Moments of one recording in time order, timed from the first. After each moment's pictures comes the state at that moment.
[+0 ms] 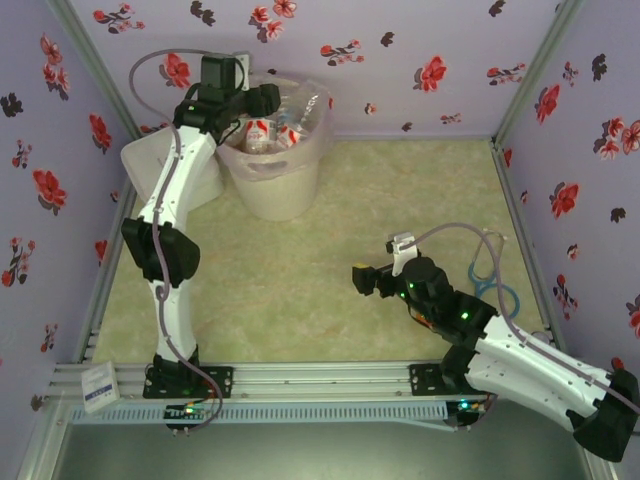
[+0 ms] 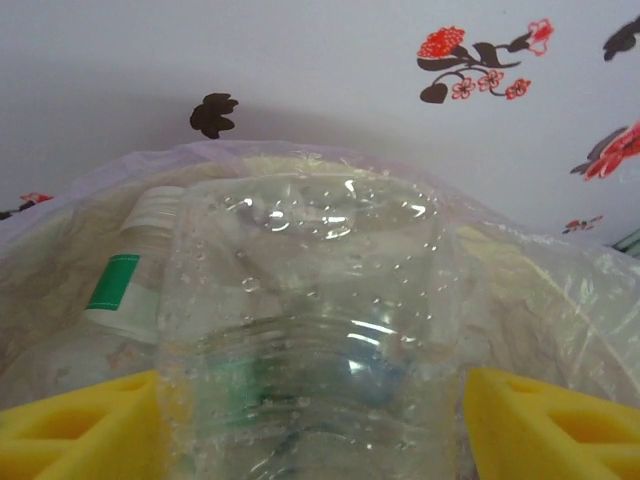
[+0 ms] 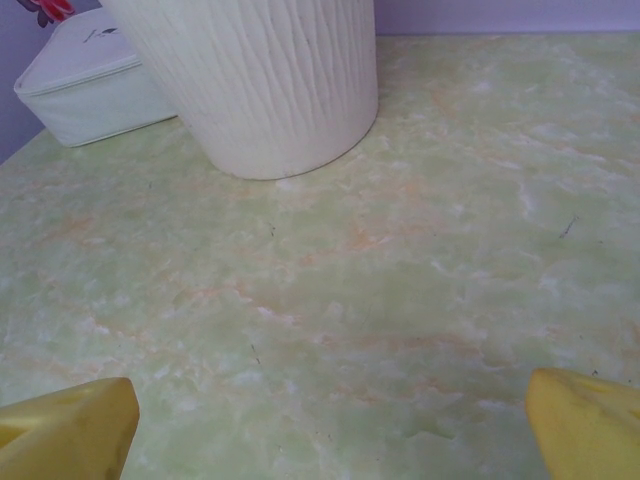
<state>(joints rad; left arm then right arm) -0.30 2.08 2.34 -0.73 0.10 -0.26 0.88 0.70 0.50 -0.25 0.26 0.37</state>
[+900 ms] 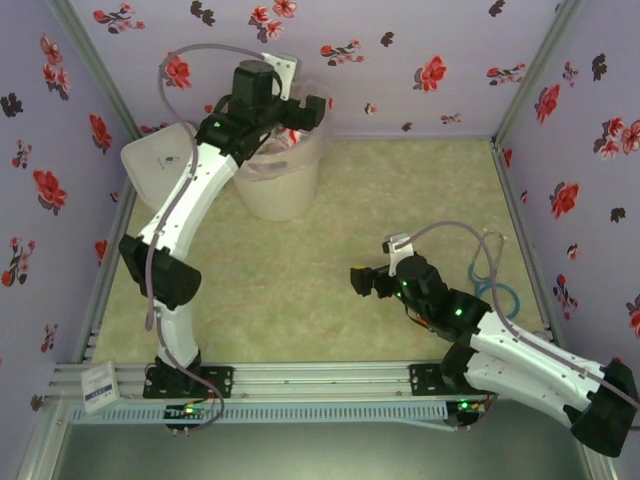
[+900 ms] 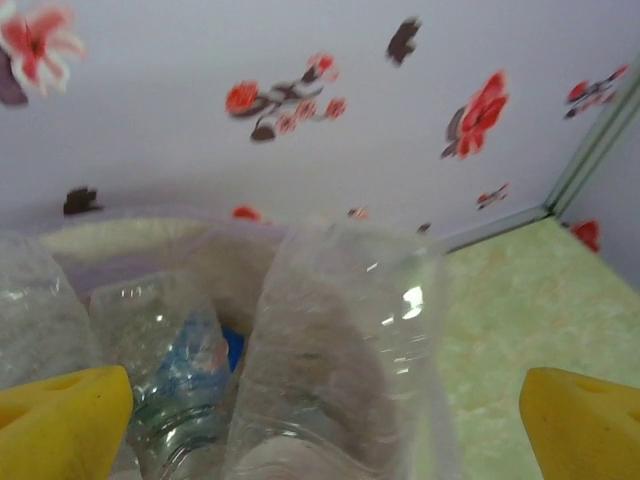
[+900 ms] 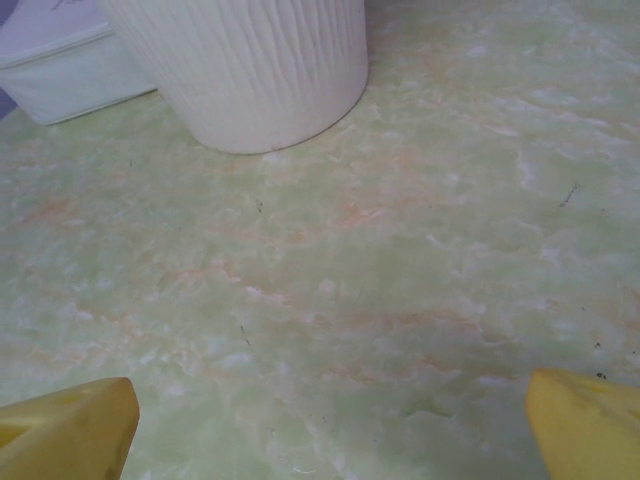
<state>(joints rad) -0.51 1.94 2.20 -0.62 -0.04 -0.09 0.88 0.75 0.50 -0.26 0.26 0.41</state>
